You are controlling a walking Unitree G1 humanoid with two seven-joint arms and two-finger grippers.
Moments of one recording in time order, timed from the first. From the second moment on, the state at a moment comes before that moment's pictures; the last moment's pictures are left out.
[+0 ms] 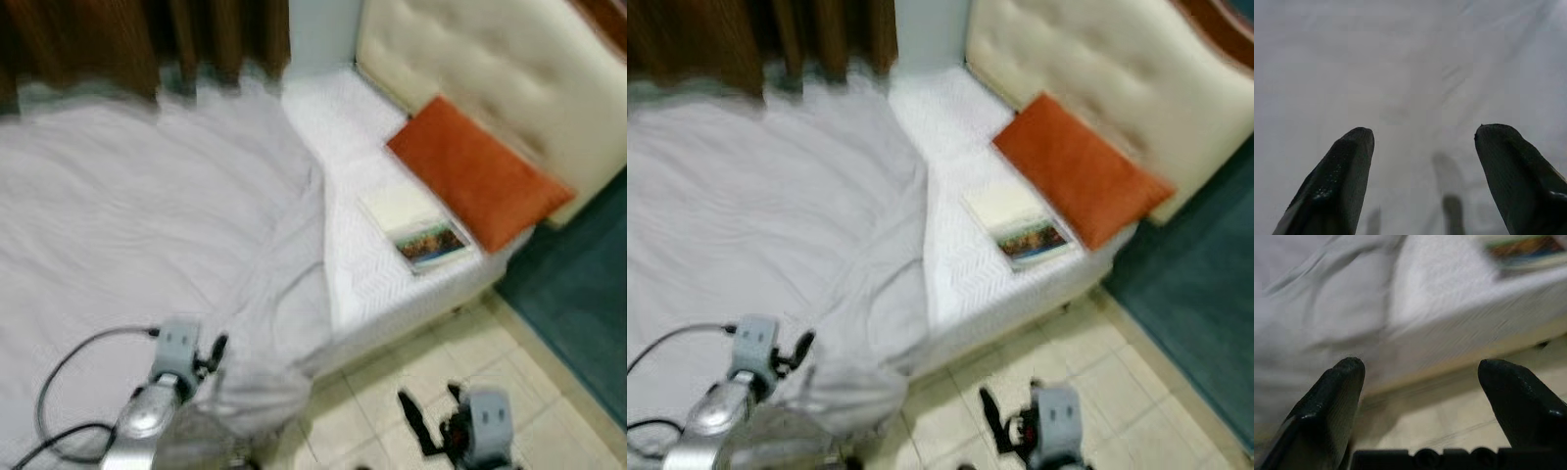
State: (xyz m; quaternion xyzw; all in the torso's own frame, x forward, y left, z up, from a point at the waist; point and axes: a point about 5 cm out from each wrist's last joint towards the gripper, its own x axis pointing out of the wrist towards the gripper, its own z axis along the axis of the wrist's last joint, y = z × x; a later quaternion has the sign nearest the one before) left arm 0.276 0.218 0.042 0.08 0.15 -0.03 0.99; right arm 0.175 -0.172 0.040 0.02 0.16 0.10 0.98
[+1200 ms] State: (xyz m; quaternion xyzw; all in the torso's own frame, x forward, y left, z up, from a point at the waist) left arm 0.333 0.198 0.056 -0.16 0.13 0.05 0.98; right arm 0.114 -0.168 0.062 0.03 0.21 0.10 0.97
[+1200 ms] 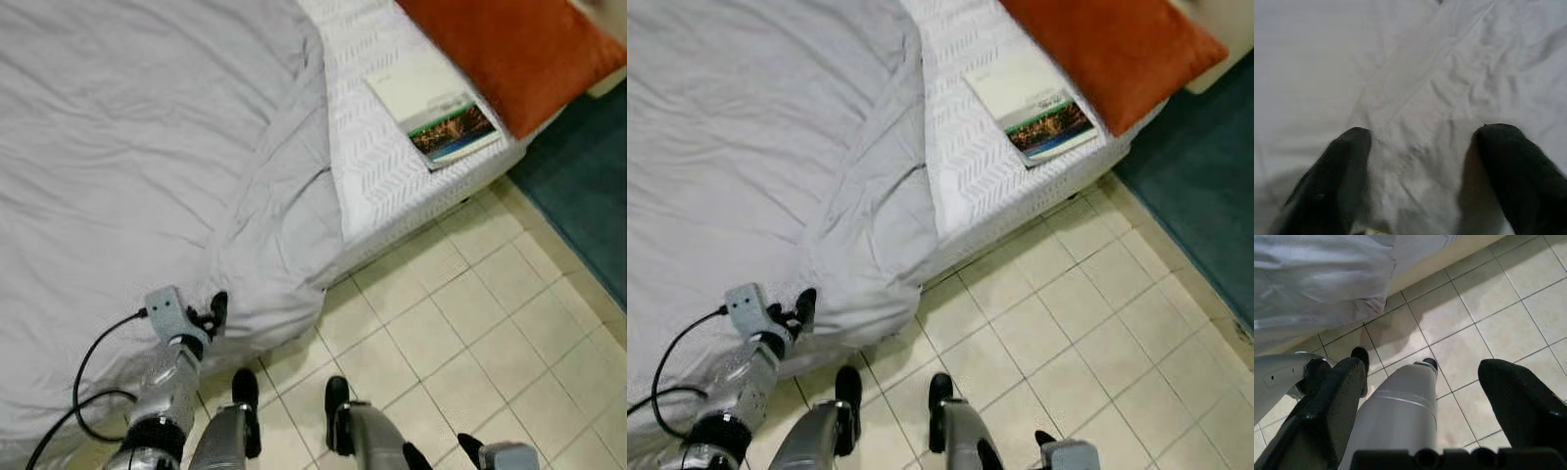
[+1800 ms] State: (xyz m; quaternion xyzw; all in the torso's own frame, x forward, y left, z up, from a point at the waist) left arm 0.345 0.186 0.058 -0.18 0.15 0.06 0.97; right arm 0.100 -0.164 0.062 0.03 0.22 0.10 0.97
